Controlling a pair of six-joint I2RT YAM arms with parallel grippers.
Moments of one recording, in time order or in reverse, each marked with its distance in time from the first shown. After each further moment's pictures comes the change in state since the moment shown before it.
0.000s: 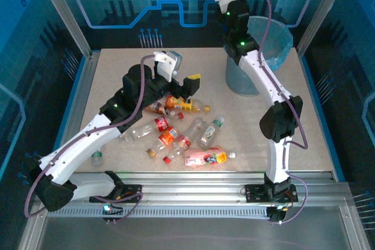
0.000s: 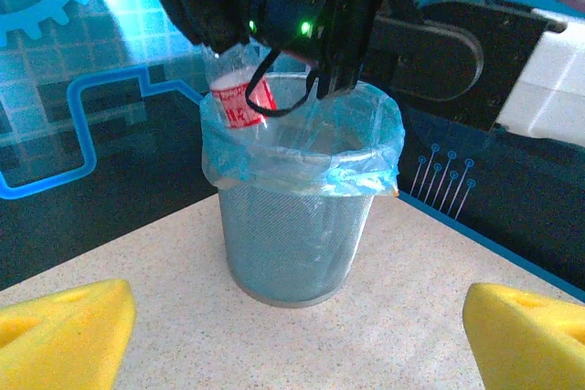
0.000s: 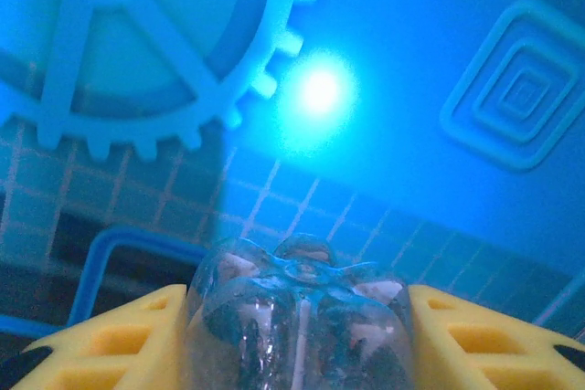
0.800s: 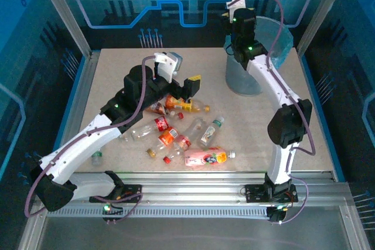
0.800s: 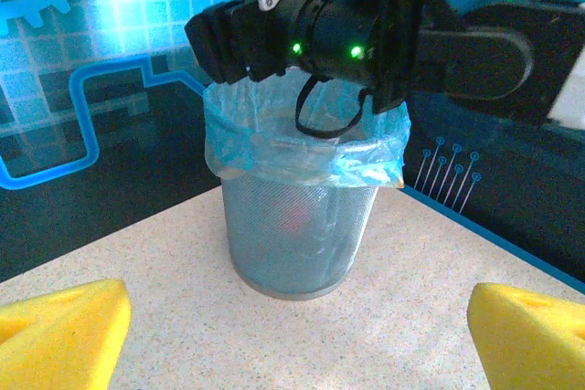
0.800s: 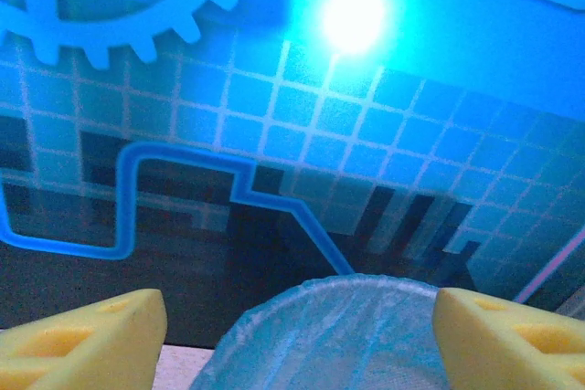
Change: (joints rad) left arm 0.000 0.001 -0.014 -0.001 -0.008 -0.001; right arm -0.043 -0.127 -0.196 -0.093 -0.077 0.257
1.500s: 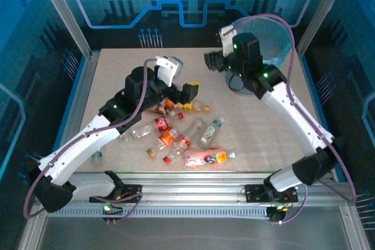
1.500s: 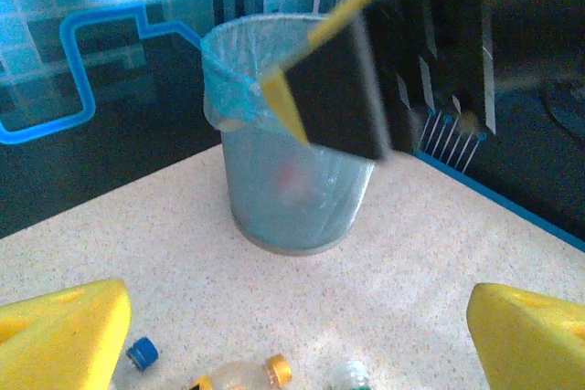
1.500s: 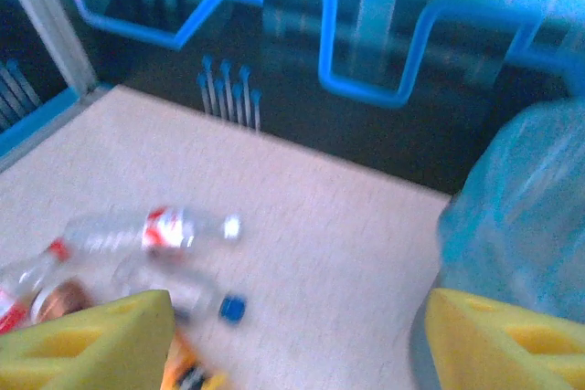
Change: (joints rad) left arm 0.000 -0.014 -0.003 -0.119 0.008 0.001; right arm 0.187 -0.473 -0.376 -0.436 -0.356 0.258
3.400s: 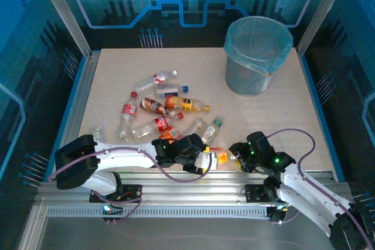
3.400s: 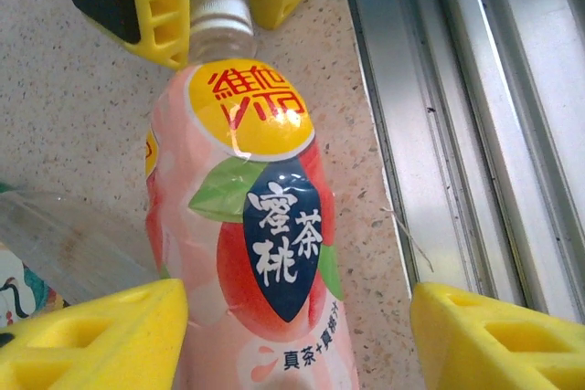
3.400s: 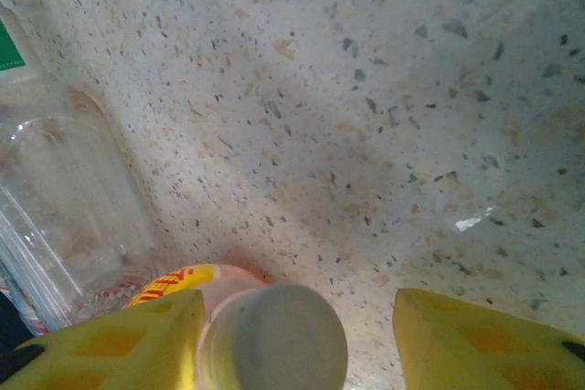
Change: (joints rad) left arm -0.474 0.258 -0.484 0.111 0.028 0.666; right arm 0.017 -0.789 -1.352 0.076 -0.308 1.449
